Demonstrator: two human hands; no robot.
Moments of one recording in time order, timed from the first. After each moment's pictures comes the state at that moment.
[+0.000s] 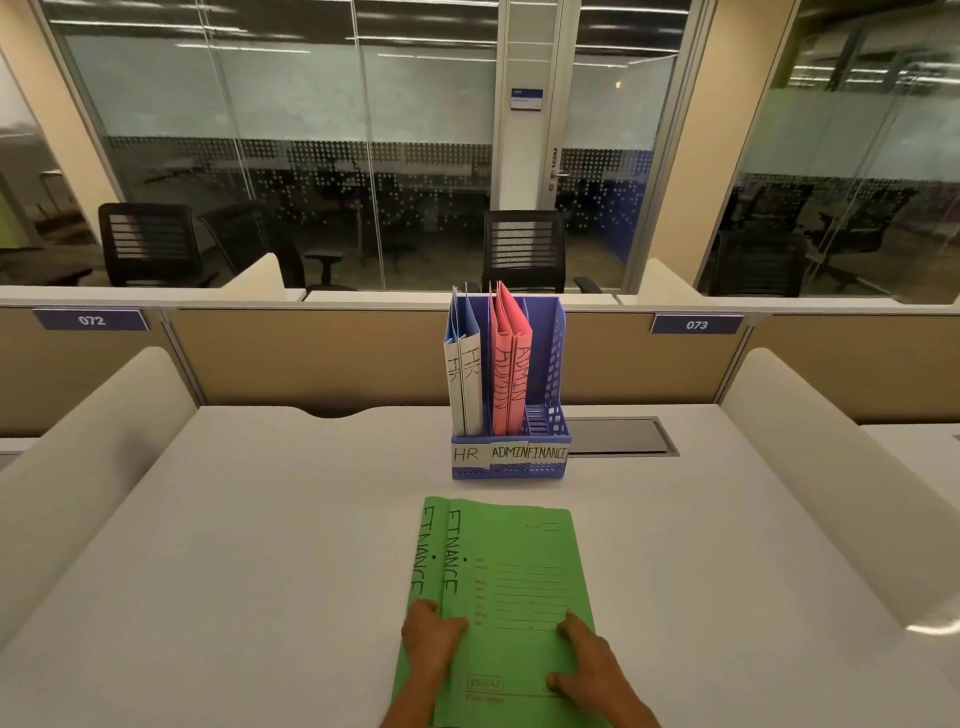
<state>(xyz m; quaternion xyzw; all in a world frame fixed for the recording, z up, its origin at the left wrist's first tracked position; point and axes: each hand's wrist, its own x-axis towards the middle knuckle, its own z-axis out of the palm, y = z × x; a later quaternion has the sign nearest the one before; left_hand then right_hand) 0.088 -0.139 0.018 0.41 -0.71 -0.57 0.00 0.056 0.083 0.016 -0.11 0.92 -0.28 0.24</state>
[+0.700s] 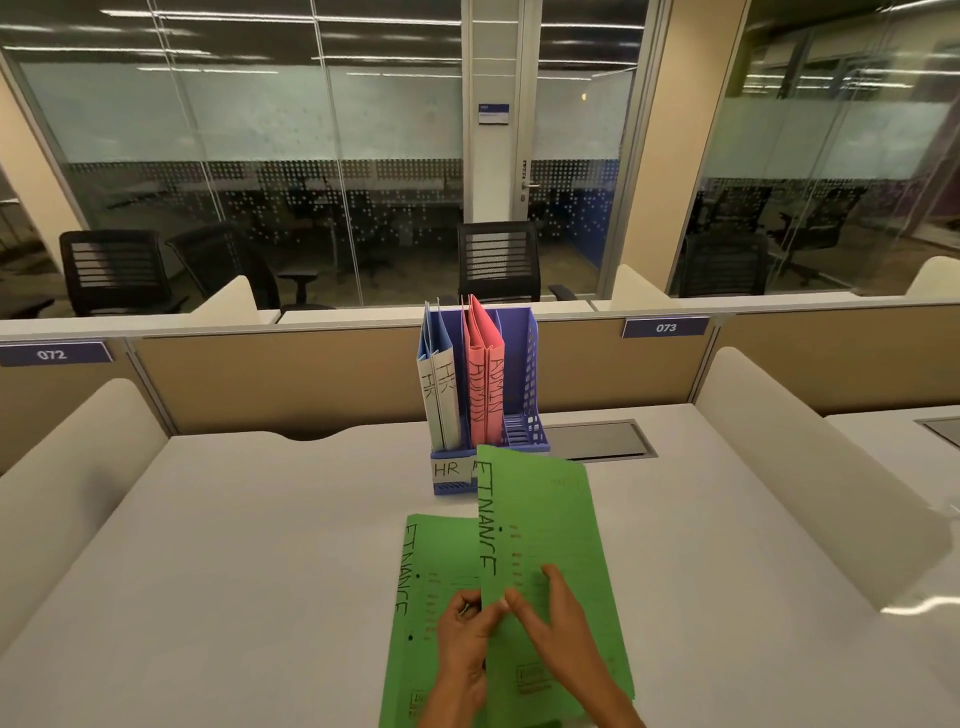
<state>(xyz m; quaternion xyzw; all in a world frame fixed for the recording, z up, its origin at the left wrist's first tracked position) 0.077 -0.080 0.058 0.32 -0.46 -0.83 0.03 0.053 0.044 0.080 -0.04 0.87 -0.48 0.10</state>
